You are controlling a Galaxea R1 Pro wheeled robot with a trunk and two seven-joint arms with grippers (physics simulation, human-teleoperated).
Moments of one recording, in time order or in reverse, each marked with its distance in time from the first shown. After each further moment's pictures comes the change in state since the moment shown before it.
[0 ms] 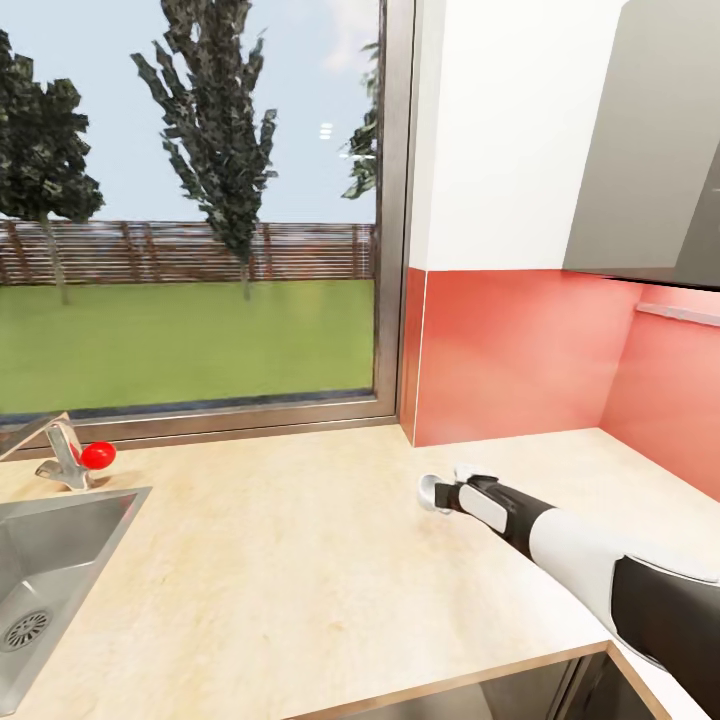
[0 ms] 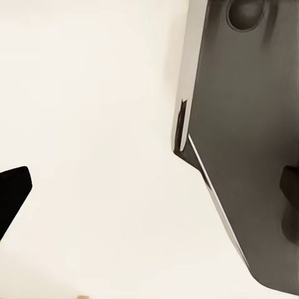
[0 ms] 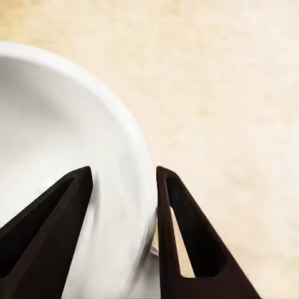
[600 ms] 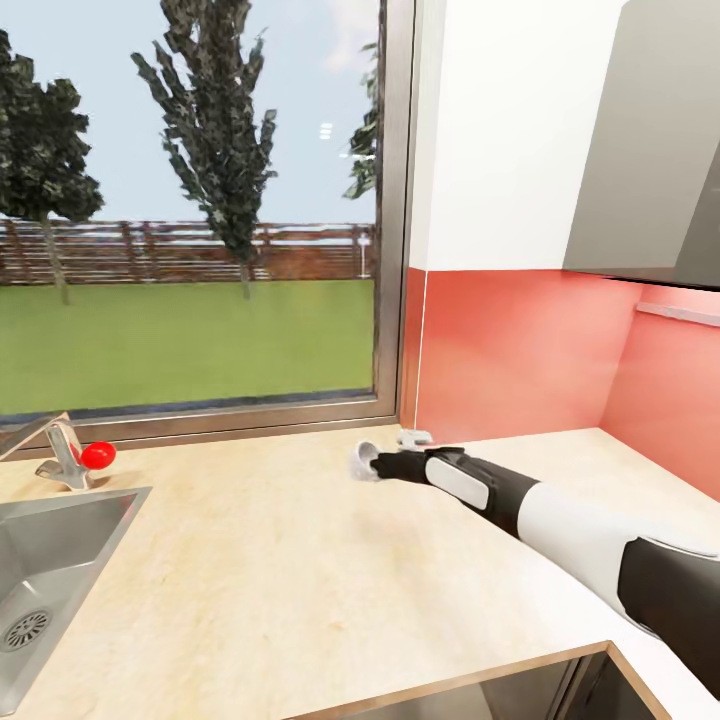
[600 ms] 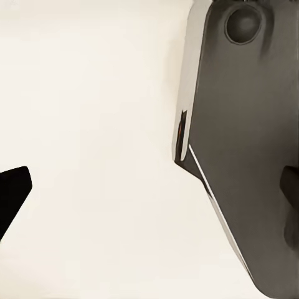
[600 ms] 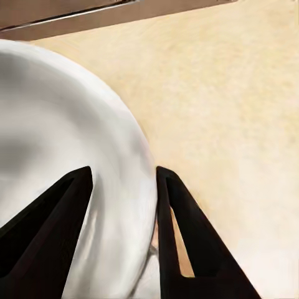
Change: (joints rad) left arm 0.000 0.002 -0.005 0.001 -0.004 -0.033 -0.001; right arm -0.080 0.000 -0.001 -0.291 0.006 0.004 0.186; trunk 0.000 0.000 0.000
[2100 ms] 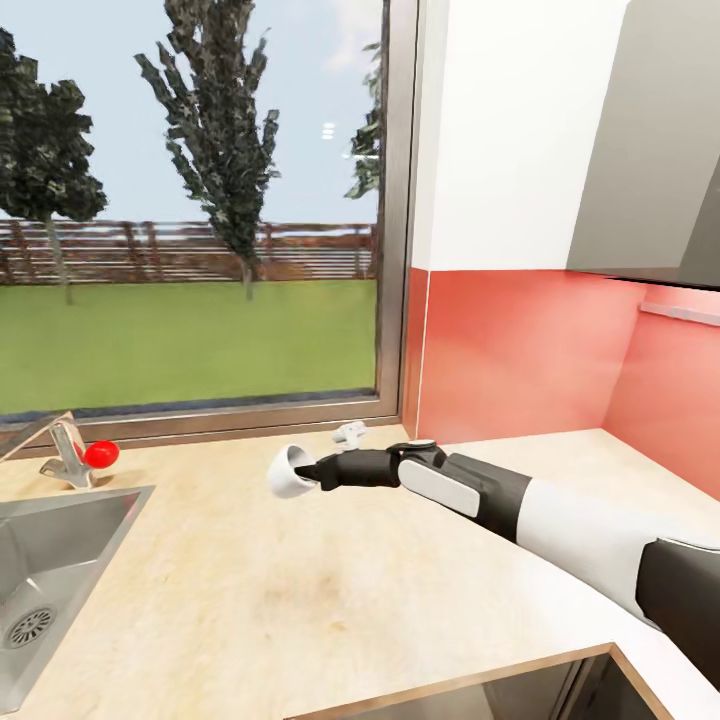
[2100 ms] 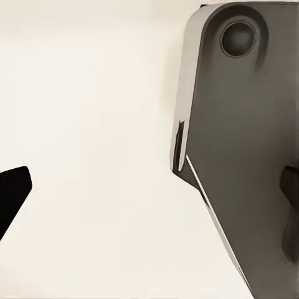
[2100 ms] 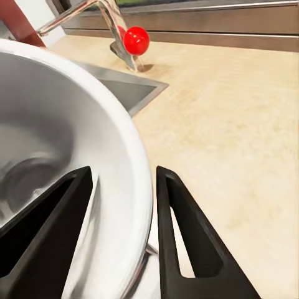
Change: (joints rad) left arm 0.000 -0.003 0.004 0.000 0.001 -0.034 -0.002; right arm -0.022 -0.008 0.014 -0.307 0.105 0.002 0.333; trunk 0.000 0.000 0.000
